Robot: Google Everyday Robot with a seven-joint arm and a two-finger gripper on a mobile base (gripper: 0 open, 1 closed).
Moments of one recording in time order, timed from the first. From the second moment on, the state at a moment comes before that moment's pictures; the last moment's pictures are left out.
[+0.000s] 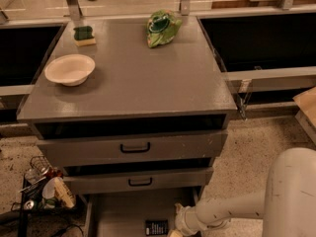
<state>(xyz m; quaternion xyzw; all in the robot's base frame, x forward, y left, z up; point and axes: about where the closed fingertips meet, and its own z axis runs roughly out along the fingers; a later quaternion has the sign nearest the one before) 0.406 -0.051 0.265 -0.50 0.81 0.22 0.20</state>
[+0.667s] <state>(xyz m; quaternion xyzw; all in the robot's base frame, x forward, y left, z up) 0.420 -0.031 0.244 -0.50 0.81 0.23 0.21</state>
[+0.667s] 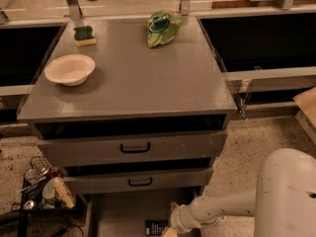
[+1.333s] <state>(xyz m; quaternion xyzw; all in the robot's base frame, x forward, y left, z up) 0.414 -0.030 0.228 -0.49 0.82 0.19 0.21</state>
